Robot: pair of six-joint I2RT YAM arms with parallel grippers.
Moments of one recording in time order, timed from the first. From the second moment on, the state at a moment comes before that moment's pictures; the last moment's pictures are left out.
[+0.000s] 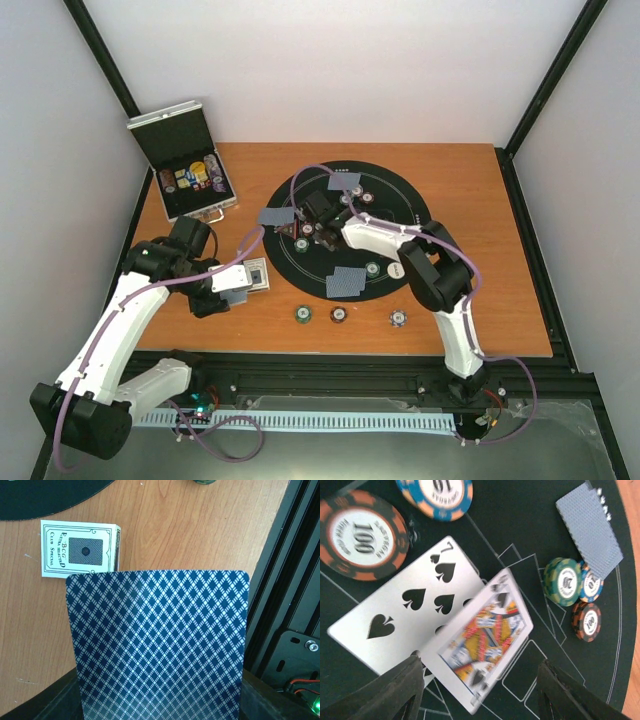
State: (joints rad) left arm -0.27 1.00 1.01 -1.33 0.18 0.96; right arm 0.75 2.13 1.52 -0.43 0.49 -0.36
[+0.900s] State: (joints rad) left arm -0.27 0.99 1.01 -1.33 0.19 0.95; right arm 0.89 1.61 1.08 -0.06 -0.52 0.82
